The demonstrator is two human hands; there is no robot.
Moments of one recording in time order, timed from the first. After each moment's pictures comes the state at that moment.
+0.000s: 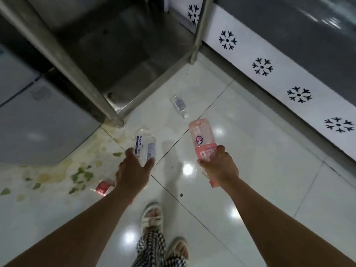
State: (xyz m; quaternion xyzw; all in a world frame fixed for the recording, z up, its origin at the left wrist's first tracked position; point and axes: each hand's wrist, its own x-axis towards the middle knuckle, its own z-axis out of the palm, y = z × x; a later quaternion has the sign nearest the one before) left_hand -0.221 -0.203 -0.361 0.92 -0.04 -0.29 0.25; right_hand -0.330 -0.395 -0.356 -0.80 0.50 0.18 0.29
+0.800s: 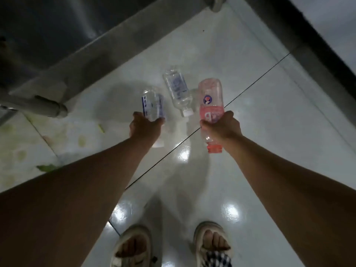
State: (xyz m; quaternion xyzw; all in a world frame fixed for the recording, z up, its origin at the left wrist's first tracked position) left_hand -0.070 -0.438 -0.718 0.87 0.17 -0.32 0.35; right_hand -0.148 -0.606 -0.706 -0.79 0.49 0.18 0.32
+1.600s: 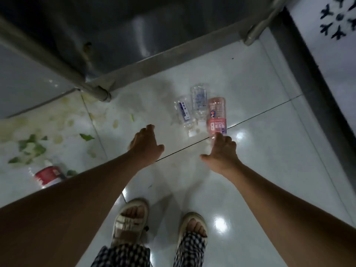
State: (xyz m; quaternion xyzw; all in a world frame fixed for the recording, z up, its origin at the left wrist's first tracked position) left_hand -0.108 -0.381 -0.622 0.90 0.04 -0.38 0.19; right_hand -0.166 -0.574 -0.618 -0.89 0.23 0.34 0.21
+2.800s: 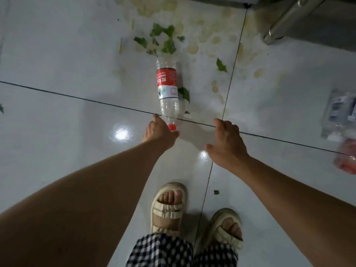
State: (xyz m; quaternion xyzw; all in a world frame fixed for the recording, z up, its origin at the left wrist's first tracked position) left_hand -0.309 -0.063 -0.713 0.79 0.44 -0.31 0.30; right_hand -0.258 -0.224 -0.675 -0.91 -0.16 0.38 0.08
